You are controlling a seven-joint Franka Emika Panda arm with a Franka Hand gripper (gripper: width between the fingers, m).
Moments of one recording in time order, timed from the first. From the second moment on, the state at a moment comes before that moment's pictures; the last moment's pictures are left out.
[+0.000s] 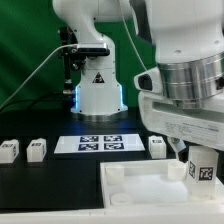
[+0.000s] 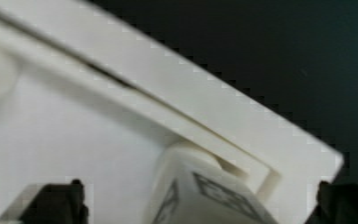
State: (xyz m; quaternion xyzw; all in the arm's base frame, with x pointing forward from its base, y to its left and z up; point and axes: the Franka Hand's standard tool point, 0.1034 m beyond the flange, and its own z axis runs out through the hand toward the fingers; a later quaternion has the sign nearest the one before) arm 0.621 0.127 0.068 -0.91 0.40 0.08 0.07
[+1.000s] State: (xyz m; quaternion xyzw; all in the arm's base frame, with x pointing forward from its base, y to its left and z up) arm 0.624 0.130 0.066 -0.99 0.10 0.03 0.05
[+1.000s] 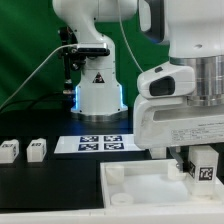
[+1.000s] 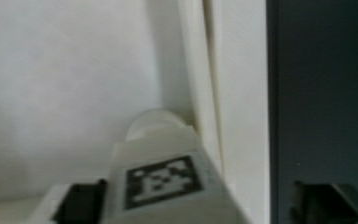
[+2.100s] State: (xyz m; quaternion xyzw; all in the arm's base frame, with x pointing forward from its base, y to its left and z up) arm 0.630 0.128 0.059 -0.73 0.67 0.08 0.09
